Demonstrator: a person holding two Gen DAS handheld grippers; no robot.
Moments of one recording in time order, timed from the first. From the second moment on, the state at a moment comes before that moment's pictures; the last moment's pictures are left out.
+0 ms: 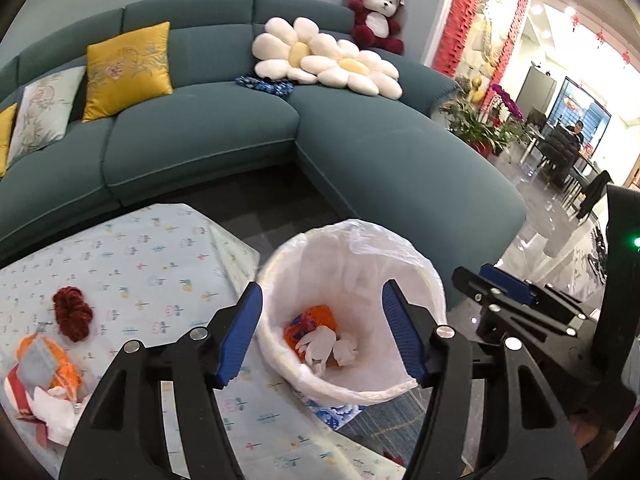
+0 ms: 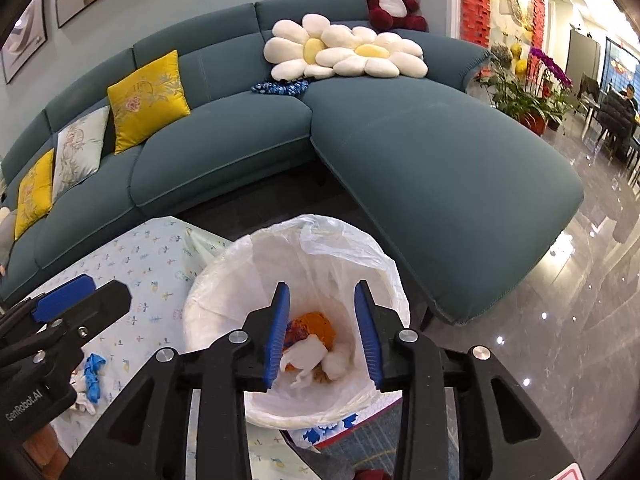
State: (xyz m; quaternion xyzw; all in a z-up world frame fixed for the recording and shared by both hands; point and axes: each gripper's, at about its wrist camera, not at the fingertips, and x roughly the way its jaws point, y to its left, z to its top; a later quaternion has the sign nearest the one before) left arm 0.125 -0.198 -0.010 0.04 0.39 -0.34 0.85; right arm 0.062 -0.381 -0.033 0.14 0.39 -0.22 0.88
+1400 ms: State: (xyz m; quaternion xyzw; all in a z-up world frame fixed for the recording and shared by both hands) left arm 0.150 0.162 -0.097 -0.03 0.48 -0.10 0.87; right arm 0.151 -0.082 -0.114 0.06 0.49 -0.01 0.87
